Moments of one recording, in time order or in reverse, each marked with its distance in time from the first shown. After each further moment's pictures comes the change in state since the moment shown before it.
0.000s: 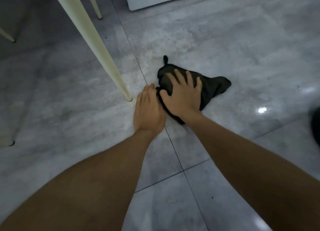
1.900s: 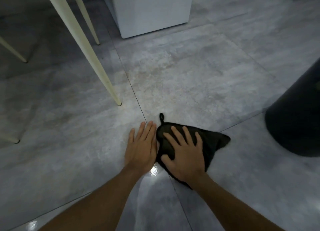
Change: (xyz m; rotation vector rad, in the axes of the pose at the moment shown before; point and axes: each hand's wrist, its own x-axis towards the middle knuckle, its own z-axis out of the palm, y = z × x) left_hand -0.129 0.022 -0.001 0.168 -0.144 0.157; right_hand -0.209 0.064 -0.011 0.007 0.008 -0.159
